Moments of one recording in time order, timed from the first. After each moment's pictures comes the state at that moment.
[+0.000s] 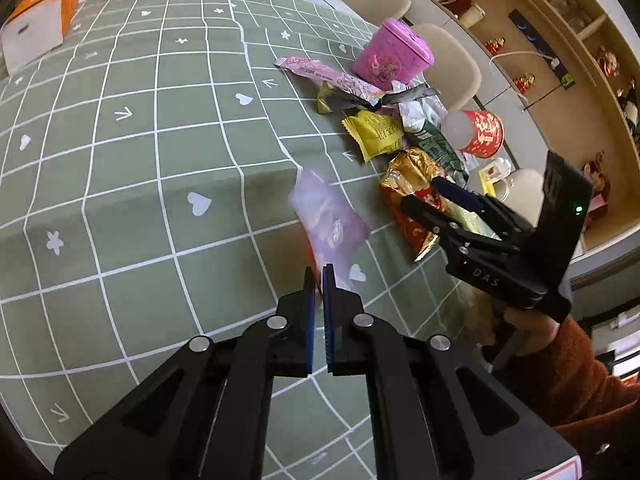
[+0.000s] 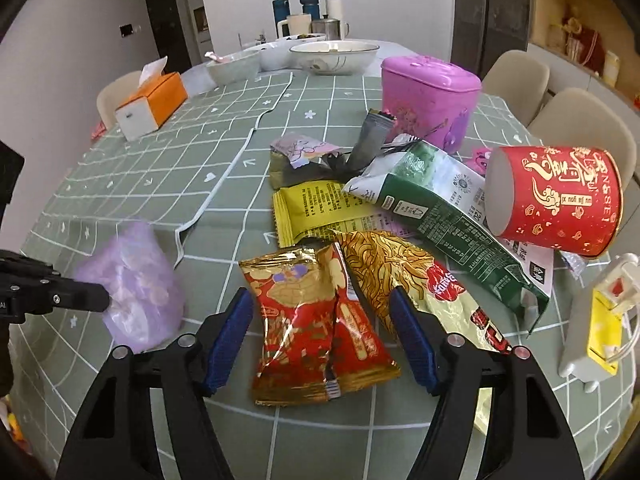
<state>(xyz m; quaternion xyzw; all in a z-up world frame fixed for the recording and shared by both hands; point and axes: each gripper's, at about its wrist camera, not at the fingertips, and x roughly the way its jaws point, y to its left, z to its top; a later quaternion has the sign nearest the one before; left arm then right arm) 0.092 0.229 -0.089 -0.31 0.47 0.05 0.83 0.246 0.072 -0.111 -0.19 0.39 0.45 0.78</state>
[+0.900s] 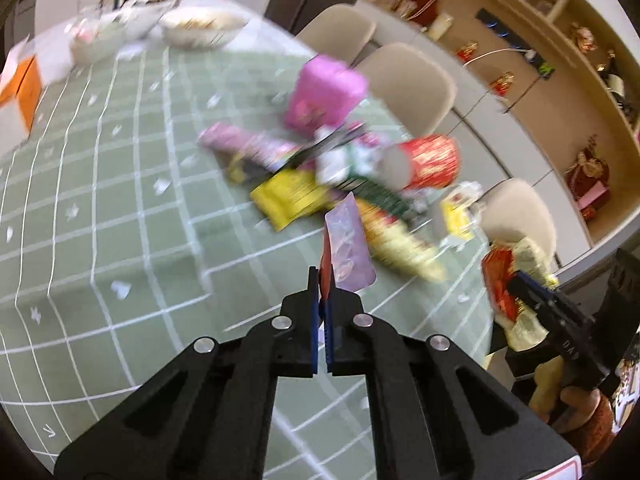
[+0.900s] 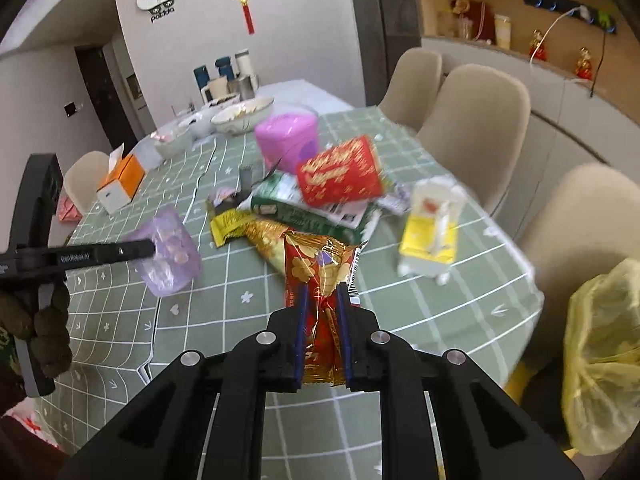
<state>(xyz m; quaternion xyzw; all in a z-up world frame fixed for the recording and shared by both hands) 0.146 0.172 -0.029 -0.25 0.41 0.05 0.88 0.235 -0.103 -0.027 -0.07 0.38 0.36 0.85</state>
